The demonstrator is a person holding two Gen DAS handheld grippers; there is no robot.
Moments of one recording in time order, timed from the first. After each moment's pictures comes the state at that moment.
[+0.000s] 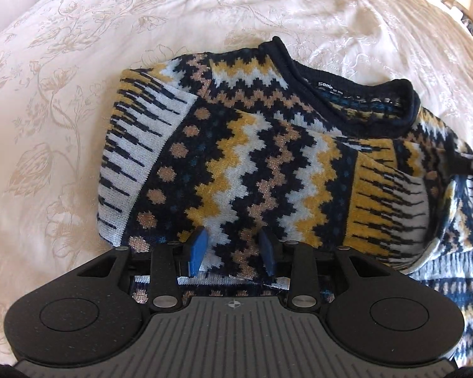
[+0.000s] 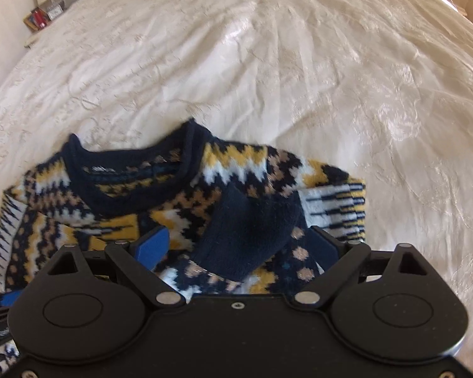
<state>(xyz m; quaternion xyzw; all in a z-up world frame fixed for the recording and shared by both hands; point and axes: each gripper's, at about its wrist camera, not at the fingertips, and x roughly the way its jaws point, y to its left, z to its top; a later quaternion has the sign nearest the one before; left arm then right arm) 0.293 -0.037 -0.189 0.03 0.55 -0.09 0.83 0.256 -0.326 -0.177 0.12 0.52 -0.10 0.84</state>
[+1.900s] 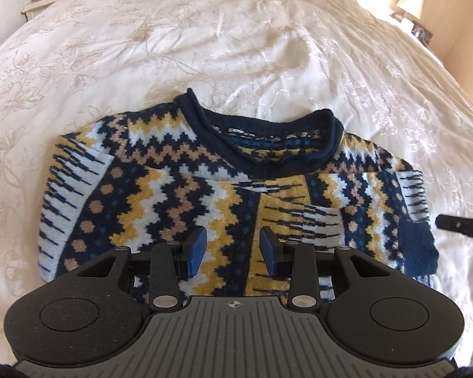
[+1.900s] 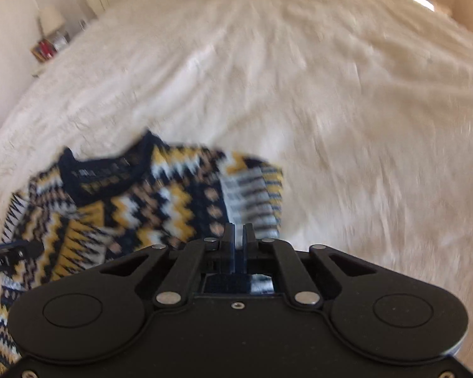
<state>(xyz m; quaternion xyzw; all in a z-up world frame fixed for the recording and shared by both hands) 0.285 -0.091 -0.165 0.03 0.49 -0.17 0.85 0.186 -0.390 -0.173 0.15 0.47 -0.09 0.87</state>
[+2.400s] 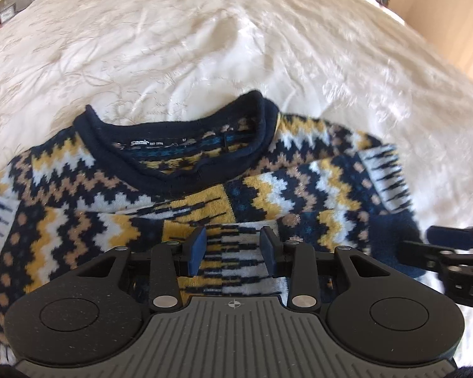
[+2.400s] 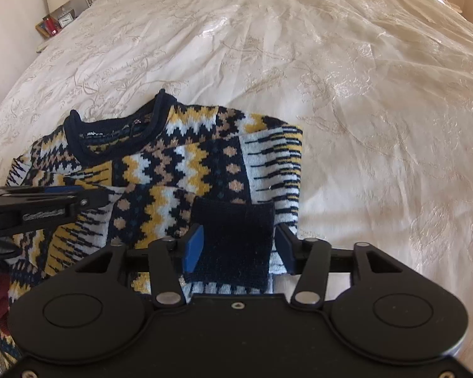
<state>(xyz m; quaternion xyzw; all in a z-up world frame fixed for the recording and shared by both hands) 0.296 -0.170 -0.194 0.11 0.49 -0.24 0.83 0.172 -0.362 -0.178 0.14 0.48 -0.07 0.86</state>
